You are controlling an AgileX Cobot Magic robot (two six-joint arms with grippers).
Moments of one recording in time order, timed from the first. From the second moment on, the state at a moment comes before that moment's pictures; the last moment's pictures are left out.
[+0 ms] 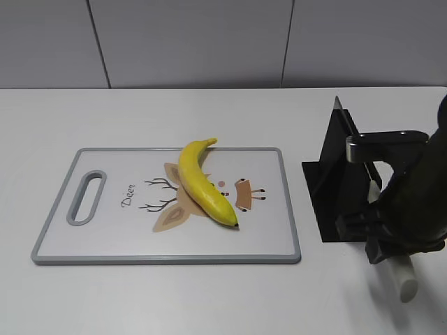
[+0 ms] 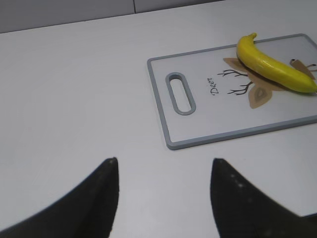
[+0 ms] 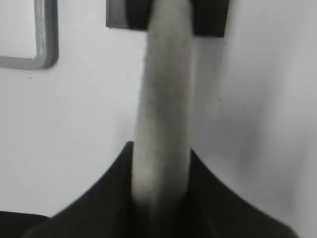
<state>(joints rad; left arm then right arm) -0.08 -0.01 -0.50 -0.20 1.11 0.29 0.48 1.53 -0.75 0.02 0.73 0.41</state>
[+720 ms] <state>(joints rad) -0.08 -0.01 -0.50 -0.20 1.11 0.29 0.48 1.33 -0.93 0.02 0.94 0.40</state>
